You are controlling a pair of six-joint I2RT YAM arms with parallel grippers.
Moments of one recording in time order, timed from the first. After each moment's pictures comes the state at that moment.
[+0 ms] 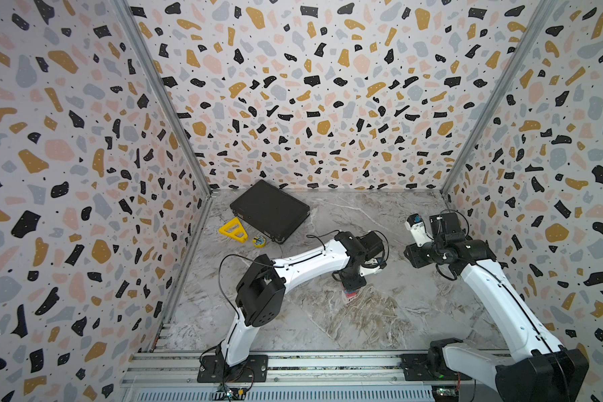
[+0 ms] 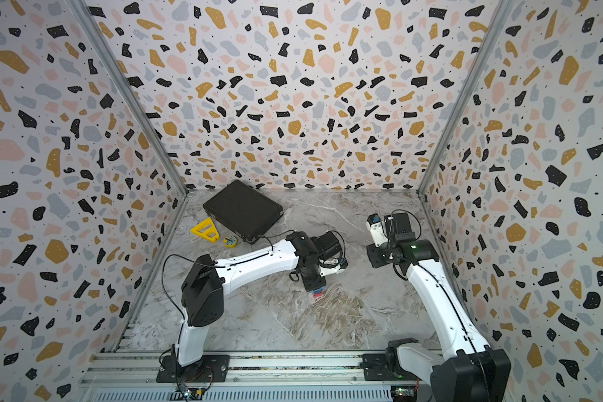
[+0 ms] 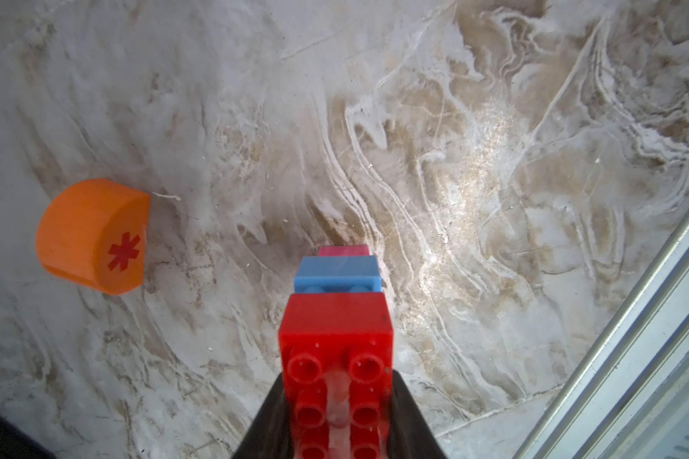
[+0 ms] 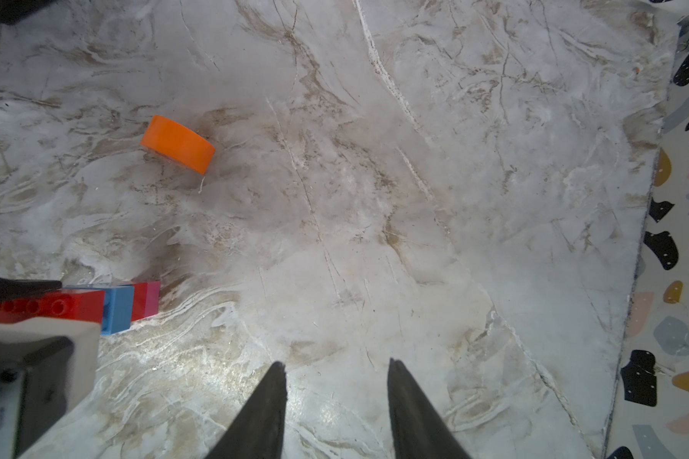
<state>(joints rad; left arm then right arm) -1.02 2.04 1.79 -1.14 0.02 0.28 0.17 1.14 1.08 -0.90 -0.10 -0.18</state>
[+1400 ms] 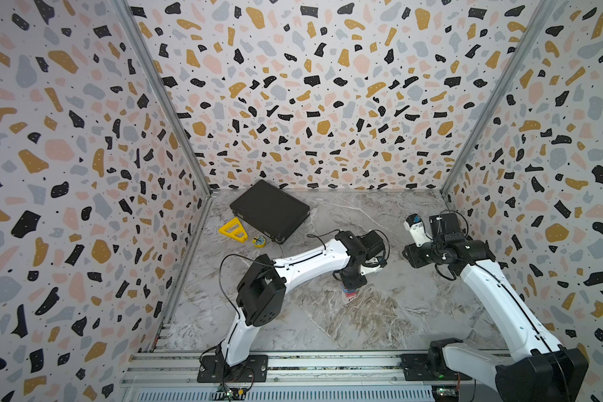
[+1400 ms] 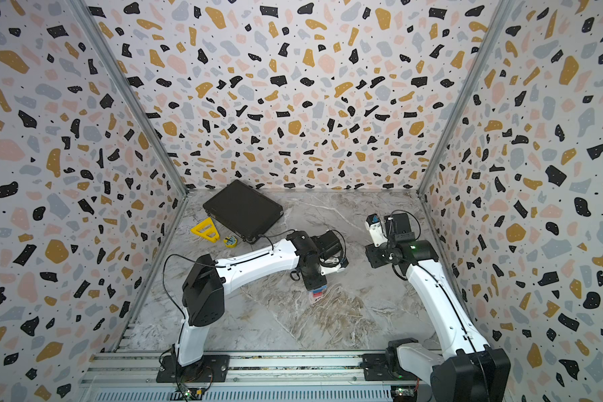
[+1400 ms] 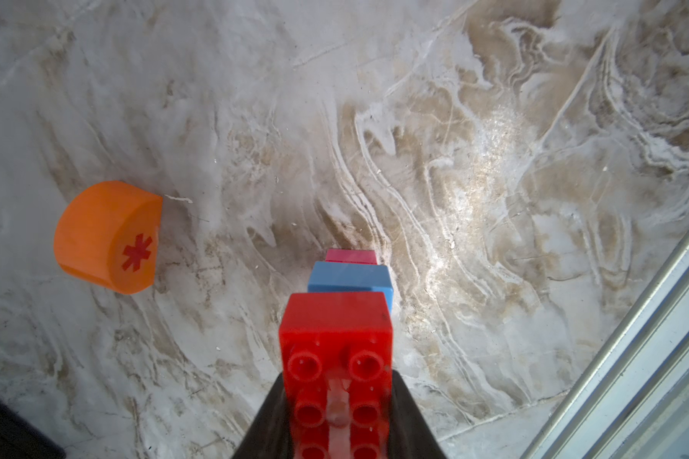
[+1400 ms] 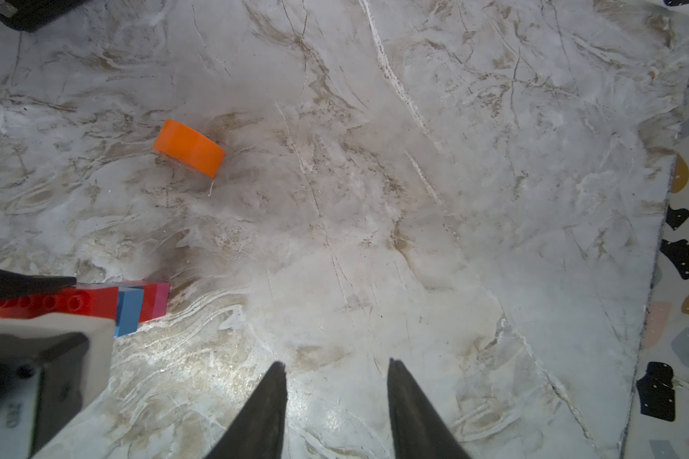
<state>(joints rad) -1.02 2.05 1.80 -1.14 -0.01 0.28 0.17 1.14 1.07 -0.88 -0.13 -0.18</state>
